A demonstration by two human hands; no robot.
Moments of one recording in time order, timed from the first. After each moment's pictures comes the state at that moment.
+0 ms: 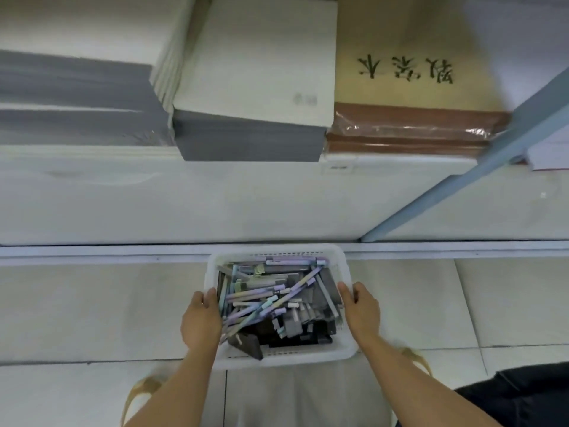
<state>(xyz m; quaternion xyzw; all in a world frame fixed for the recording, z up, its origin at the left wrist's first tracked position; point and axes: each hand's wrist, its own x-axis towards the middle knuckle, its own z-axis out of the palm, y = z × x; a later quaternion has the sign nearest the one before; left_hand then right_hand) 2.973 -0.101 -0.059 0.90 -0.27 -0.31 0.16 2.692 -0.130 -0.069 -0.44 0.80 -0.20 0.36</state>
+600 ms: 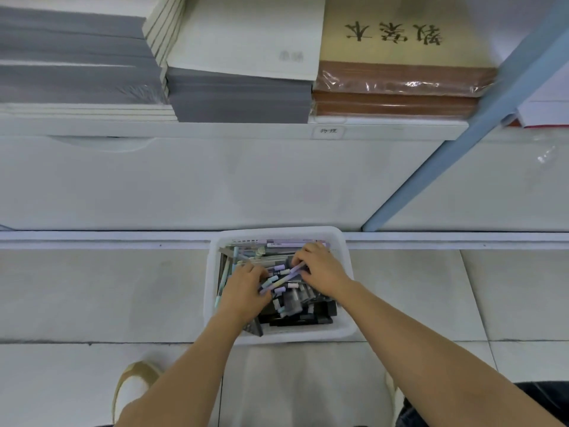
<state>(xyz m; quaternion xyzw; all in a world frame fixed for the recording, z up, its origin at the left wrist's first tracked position) 2.925 -0.115 -0.048 0.68 -0.67 -0.29 0.05 2.736 -0.185 -0.059 -0.81 0.50 0.01 0.31</state>
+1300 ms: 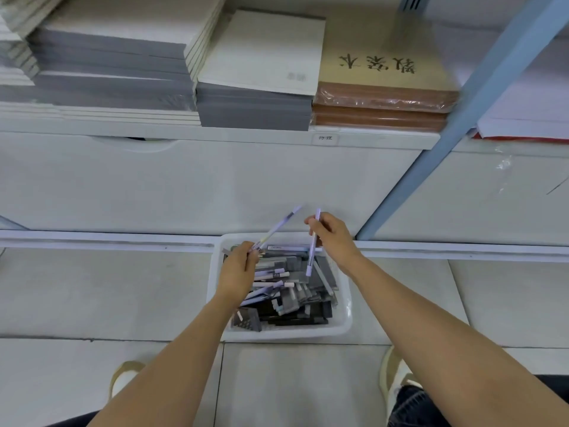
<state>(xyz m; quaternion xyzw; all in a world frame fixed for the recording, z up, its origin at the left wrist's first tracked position) 2.927 -0.119 -0.006 0.71 -0.54 -0.36 0.27 2.731 -0.203 0.009 -0.53 0.59 -0.30 0.53</state>
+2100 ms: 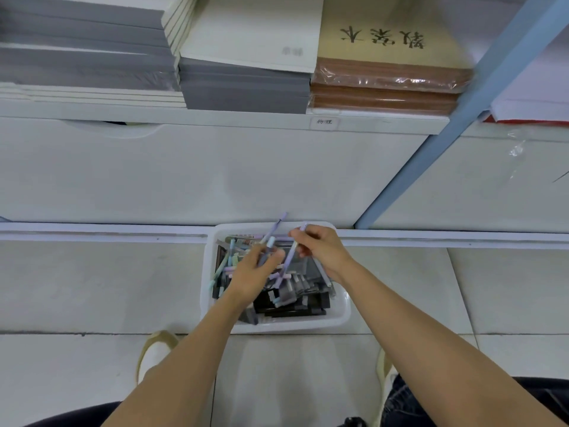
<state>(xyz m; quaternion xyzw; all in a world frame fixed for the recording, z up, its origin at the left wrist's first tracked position) 2.902 -0.114 -0.021 0.63 -0.41 -0.57 0.33 2.742 -0.179 -0.006 -0.43 0.55 -0.30 0.65</state>
